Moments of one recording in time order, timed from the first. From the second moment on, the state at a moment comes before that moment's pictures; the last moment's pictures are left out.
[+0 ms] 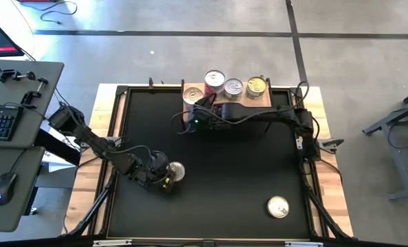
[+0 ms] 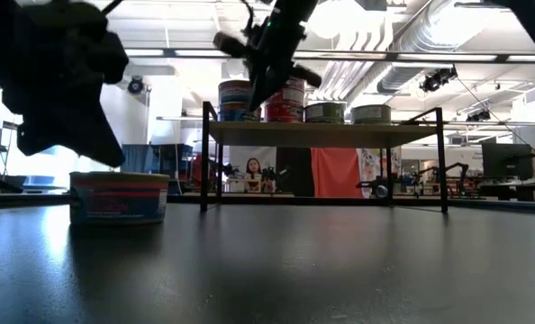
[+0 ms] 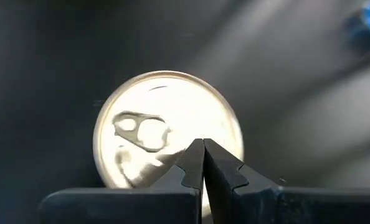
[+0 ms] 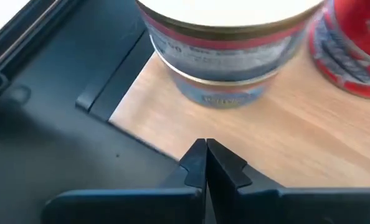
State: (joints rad) left arm -0.58 1.42 0.62 -0.18 -0.53 -1.24; right arm -0.08 2.04 1.90 -0.86 0.47 0.83
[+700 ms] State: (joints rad) left arm -0.58 1.14 0.62 -0.25 -0.53 -0.99; right arm -0.14 2.06 1.89 -0.75 0.51 0.78
